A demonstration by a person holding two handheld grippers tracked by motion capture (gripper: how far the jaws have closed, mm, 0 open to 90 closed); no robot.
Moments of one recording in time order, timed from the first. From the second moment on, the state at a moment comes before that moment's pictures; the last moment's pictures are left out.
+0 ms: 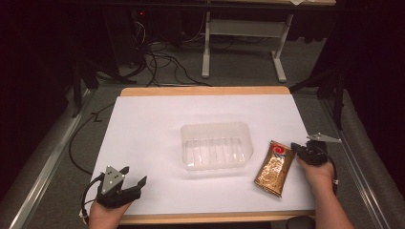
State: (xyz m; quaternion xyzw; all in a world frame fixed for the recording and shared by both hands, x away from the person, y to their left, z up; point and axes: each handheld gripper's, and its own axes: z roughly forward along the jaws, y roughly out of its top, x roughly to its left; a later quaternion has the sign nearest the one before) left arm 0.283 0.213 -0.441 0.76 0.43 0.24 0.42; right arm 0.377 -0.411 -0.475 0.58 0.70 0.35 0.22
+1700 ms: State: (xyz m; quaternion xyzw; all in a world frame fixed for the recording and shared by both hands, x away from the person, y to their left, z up) left arm 0.313 0.187 -0.434 0.77 0.39 0.24 0.45; right arm 0.294 -0.400 -0.459 0.60 0.66 0.43 0.14
